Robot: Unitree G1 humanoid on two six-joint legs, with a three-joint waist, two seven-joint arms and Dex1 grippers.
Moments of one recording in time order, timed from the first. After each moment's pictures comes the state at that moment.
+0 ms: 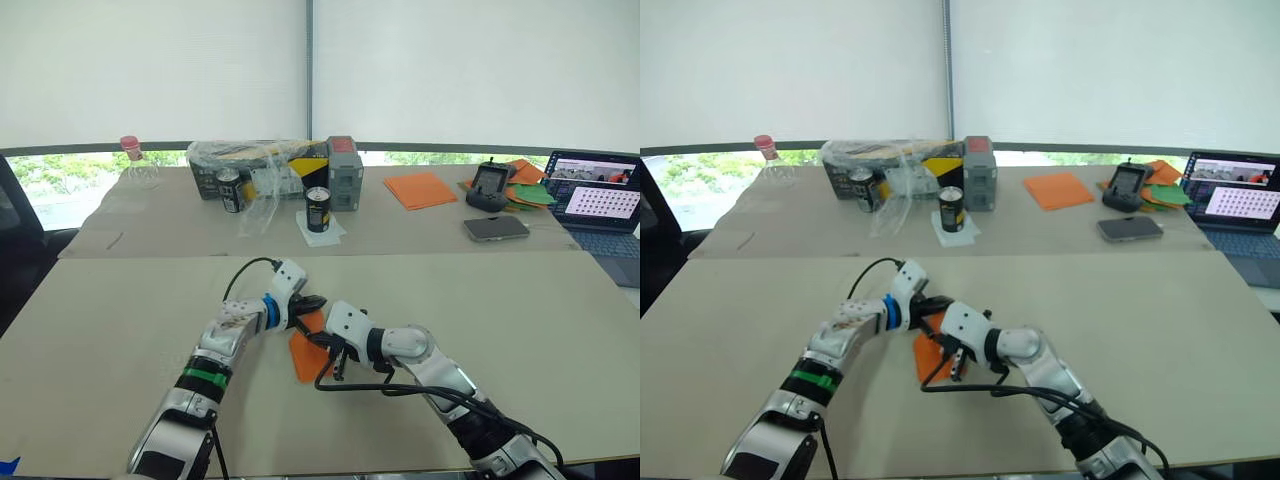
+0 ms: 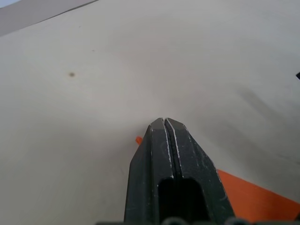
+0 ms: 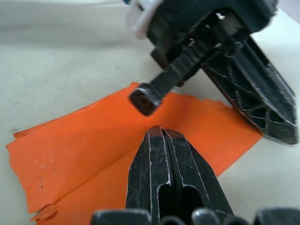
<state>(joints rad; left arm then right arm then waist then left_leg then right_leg) -0.56 0.27 -0.17 0.35 -0.16 0.42 -0.76 -0.41 -0.32 0.45 -0.01 -0.07 0.35 0.78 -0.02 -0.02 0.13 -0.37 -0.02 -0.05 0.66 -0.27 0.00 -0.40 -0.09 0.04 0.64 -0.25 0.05</state>
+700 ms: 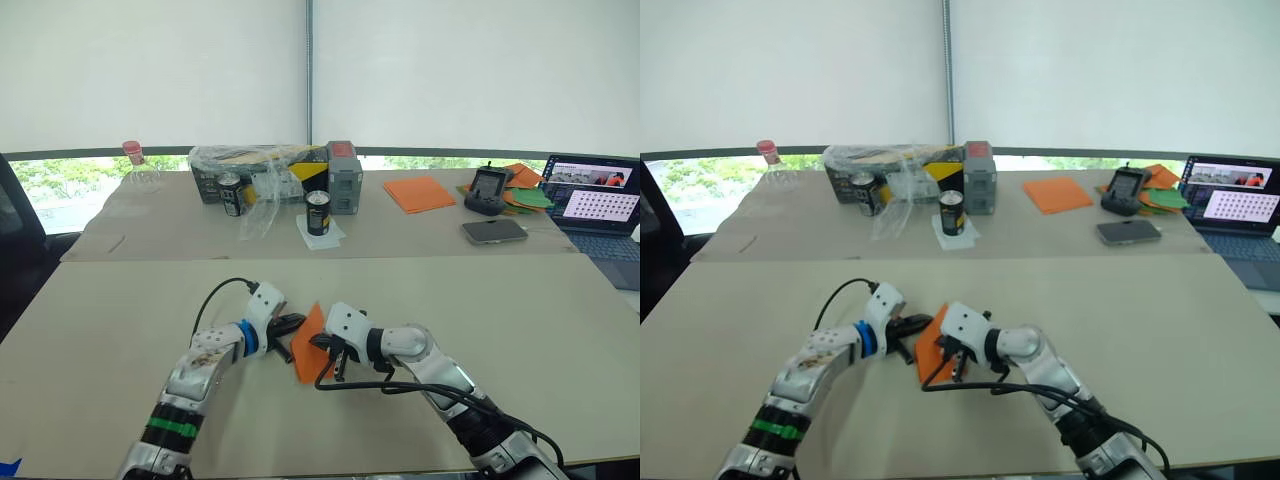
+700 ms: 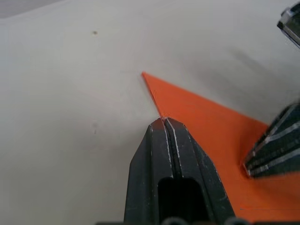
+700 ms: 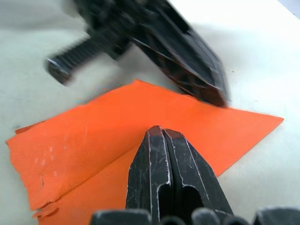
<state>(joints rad) -0.29 0.38 -0.14 0.02 -0.17 0.48 -0.73 -0.43 -0.33 0.46 0.02 -0.07 0.35 0.79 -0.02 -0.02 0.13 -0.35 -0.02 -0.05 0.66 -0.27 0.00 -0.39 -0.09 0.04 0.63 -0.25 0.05</state>
